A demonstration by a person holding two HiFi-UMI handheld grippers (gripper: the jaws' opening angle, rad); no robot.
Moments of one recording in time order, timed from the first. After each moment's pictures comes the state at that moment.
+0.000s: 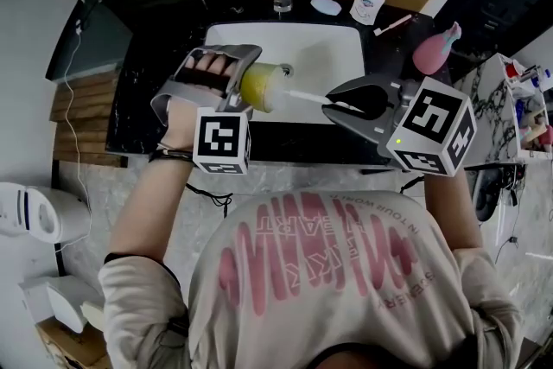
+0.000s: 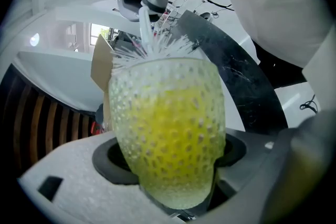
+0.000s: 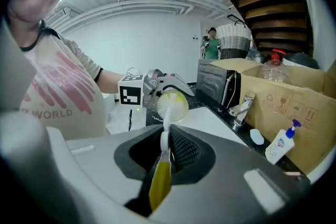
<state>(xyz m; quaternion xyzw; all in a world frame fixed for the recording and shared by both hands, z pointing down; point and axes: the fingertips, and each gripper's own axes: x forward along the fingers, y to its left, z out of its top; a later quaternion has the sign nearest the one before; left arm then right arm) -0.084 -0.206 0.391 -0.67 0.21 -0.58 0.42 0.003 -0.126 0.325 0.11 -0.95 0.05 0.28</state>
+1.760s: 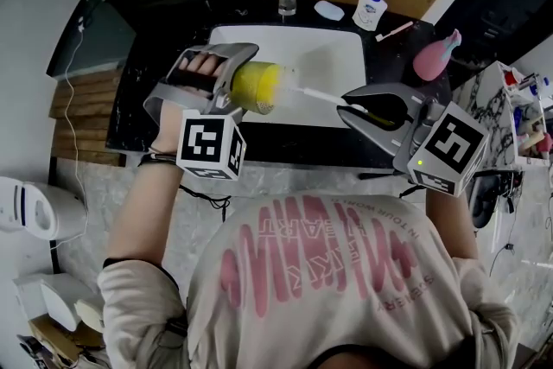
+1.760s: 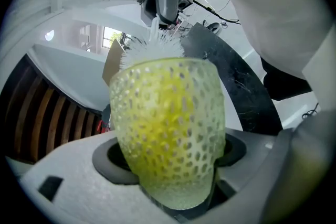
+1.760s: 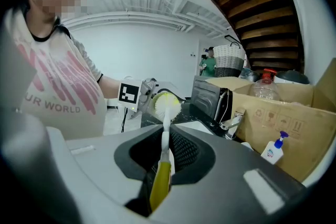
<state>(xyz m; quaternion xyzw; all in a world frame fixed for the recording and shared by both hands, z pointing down) -0.089 -0.192 0.363 -0.70 0.24 -0.53 0.42 0.016 -0.118 0.301 0.14 -0.97 -0.01 0.21</state>
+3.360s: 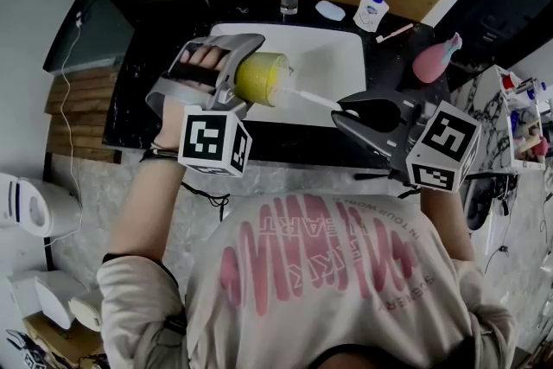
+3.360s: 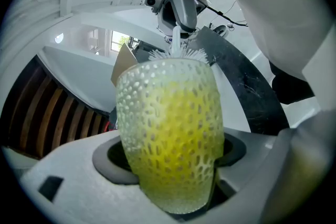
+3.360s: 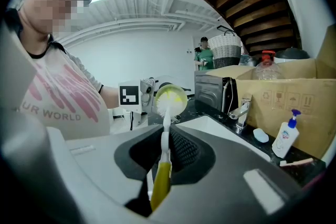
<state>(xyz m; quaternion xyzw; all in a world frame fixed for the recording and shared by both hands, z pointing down) -0.077 -0.199 0.344 -0.71 0.26 -0.50 0.43 0.010 -0.116 0.310 0.13 -0.97 0.08 0.19</state>
